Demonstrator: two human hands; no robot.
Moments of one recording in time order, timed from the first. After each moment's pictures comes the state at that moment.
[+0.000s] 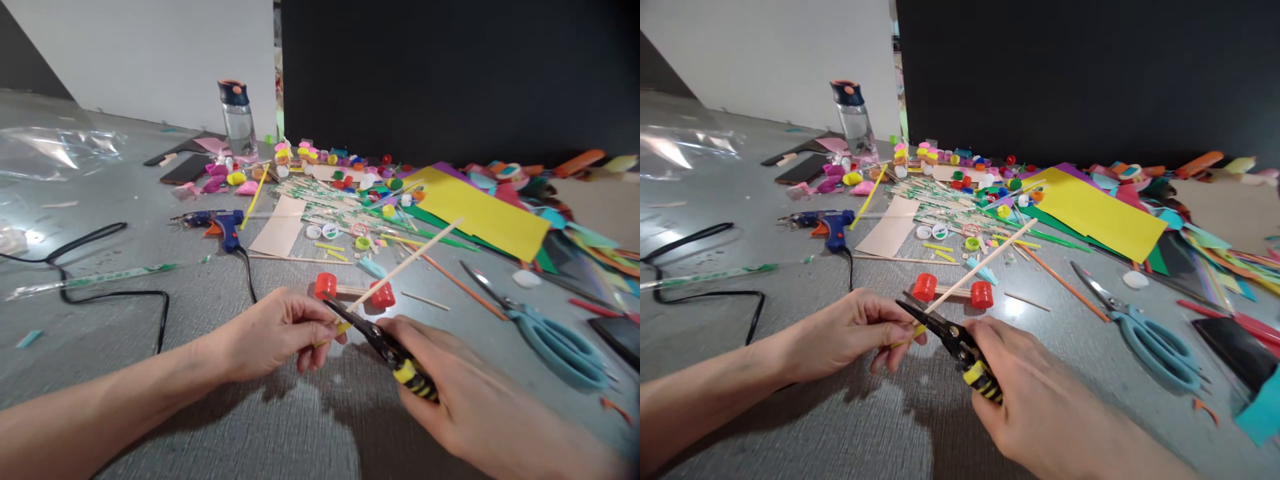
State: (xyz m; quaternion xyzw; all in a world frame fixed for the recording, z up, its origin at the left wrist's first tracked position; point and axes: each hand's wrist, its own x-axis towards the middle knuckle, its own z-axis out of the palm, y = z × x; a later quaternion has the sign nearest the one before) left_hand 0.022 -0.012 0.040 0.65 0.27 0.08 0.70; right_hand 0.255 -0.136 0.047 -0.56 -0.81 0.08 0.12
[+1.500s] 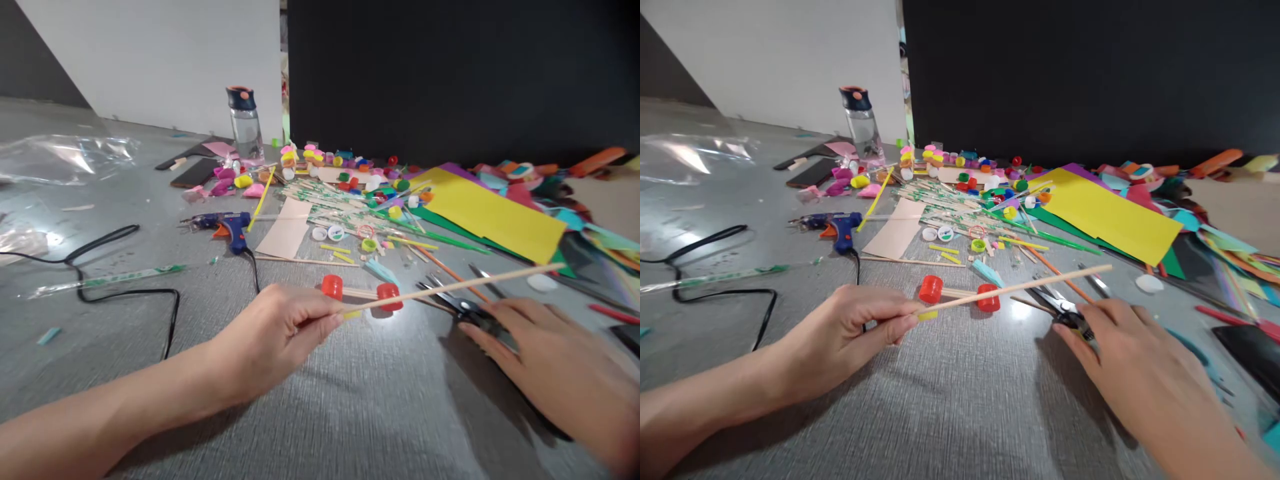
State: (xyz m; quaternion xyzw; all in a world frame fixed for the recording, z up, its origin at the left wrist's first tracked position) left_hand 0.014 -0.018 0.050 0.87 0.26 0.22 0.37; right_hand 0.355 -0.145 0.017 -0.66 -0.72 -0.22 0.03
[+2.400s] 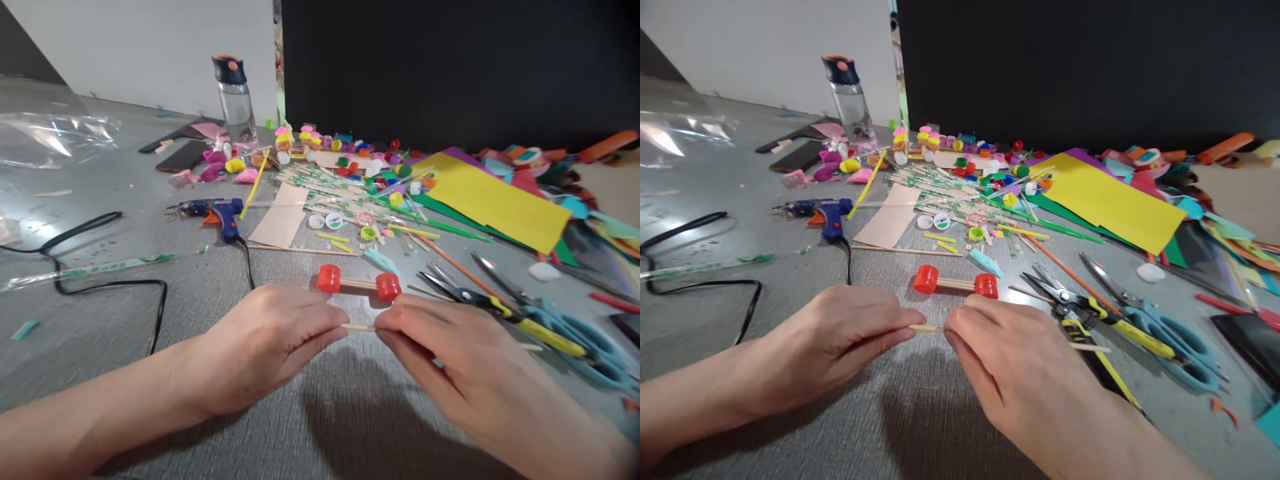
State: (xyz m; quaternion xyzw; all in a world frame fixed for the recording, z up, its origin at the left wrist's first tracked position) left_hand 0.012 -0.020 0.047 0.94 0.13 0.26 0.20; right_hand 0.241 -0.112 0.066 -0.50 -0.84 0.06 0.20
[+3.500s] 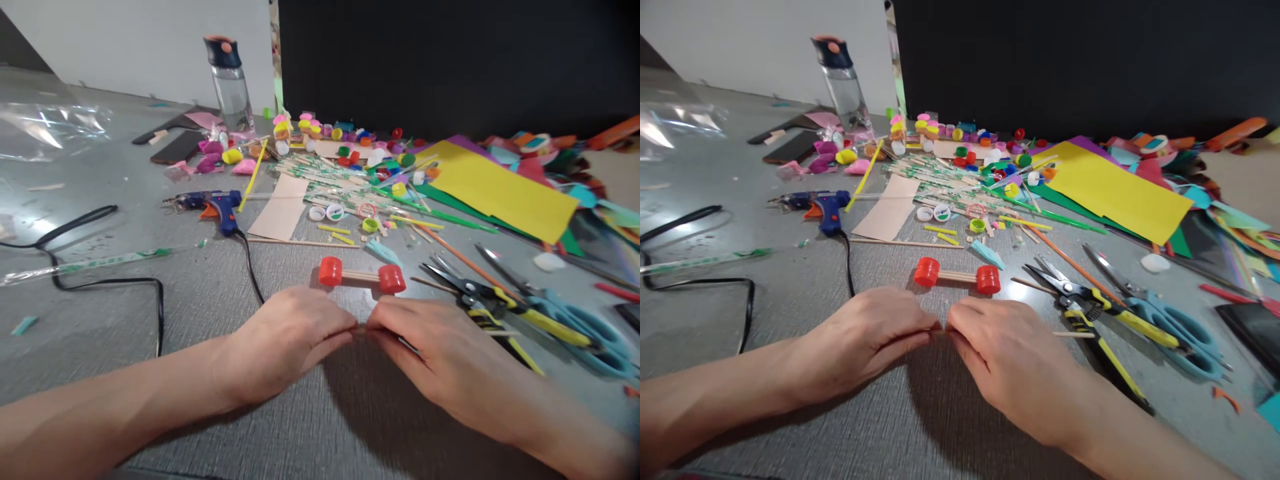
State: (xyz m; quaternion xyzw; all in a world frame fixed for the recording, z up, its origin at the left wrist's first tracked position) left_hand 0.027 -0.023 0.021 0.95 0.13 0.20 0.22; right_hand 0.240 -0.103 0.046 -0.52 -0.82 0.19 0.12
